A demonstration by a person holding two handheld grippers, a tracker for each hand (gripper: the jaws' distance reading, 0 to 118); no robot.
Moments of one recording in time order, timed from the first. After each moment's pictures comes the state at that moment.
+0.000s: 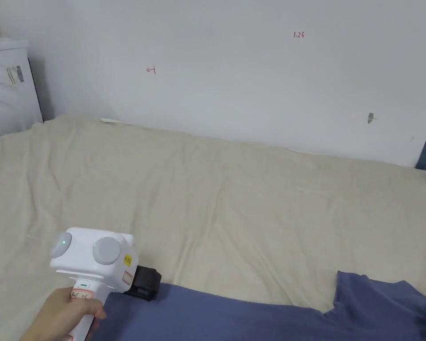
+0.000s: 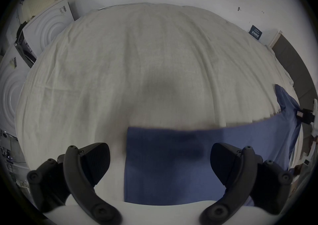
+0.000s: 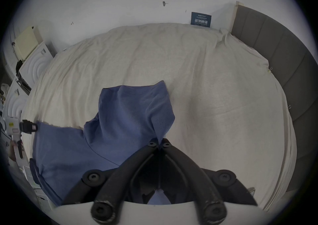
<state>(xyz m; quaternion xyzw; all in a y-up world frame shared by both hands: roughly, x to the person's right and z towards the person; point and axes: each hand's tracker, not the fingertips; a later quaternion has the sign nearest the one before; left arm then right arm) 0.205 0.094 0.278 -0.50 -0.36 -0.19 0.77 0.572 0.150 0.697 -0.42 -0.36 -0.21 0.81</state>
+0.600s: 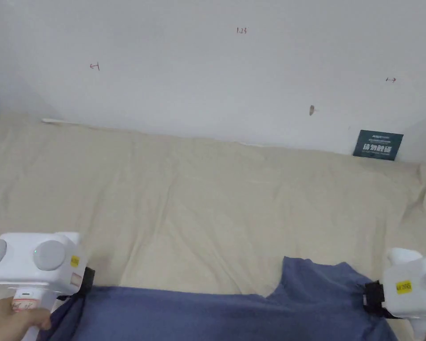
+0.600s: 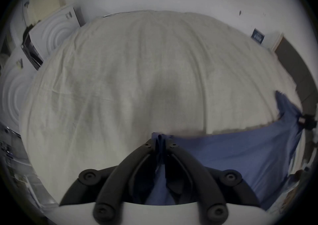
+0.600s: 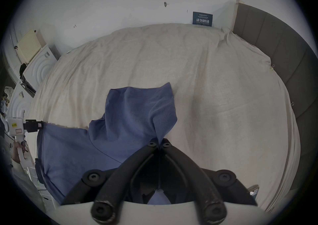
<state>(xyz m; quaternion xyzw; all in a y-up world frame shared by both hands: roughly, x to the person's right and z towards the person) 0.205 0.116 0.296 -0.48 -0.35 -0.17 0.79 0.572 0.154 0.709 -0.41 -0.34 -0.23 0.81</state>
